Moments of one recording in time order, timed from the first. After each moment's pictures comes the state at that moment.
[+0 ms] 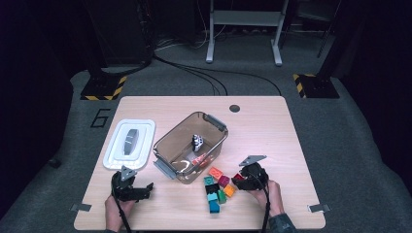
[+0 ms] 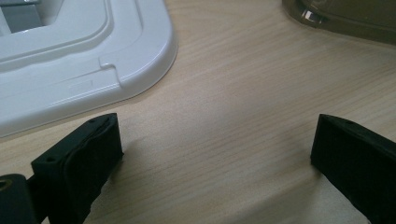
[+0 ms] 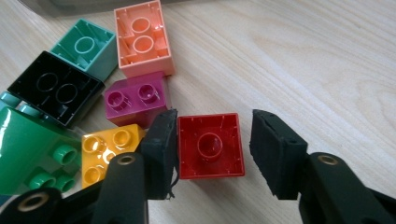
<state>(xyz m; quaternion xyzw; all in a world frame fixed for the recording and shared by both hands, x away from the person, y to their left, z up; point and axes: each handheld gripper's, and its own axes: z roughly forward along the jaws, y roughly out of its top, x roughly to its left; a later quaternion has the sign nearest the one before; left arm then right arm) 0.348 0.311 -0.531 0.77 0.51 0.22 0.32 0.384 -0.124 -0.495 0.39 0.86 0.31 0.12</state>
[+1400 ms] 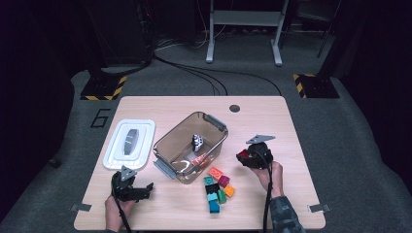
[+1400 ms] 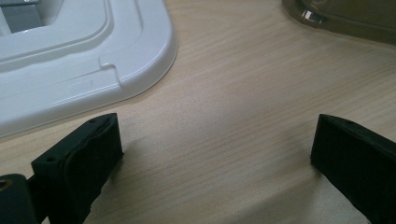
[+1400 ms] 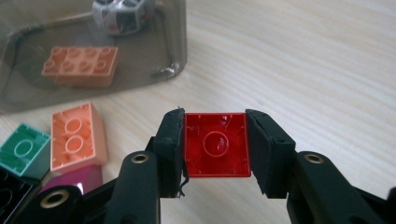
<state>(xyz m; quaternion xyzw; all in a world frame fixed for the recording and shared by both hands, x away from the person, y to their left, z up) 0.348 0.311 -0.531 0.77 0.51 0.22 0.32 0.435 -0.141 -0.463 0.42 0.82 0.35 0.16</state>
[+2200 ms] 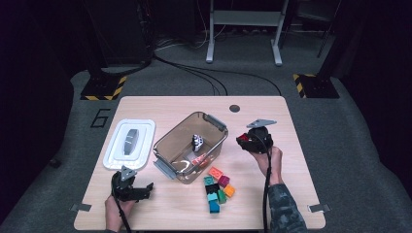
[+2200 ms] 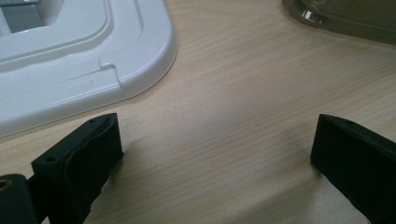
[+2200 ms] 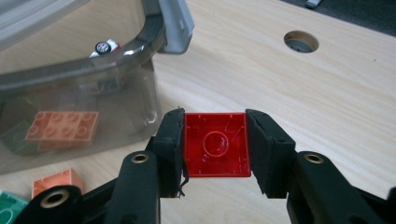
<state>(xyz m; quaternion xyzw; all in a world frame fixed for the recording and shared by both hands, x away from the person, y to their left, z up) 0.348 0.311 -0.531 0.77 0.51 0.22 0.32 0.466 -0.137 -0.428 0.43 0.80 0.37 0.20</state>
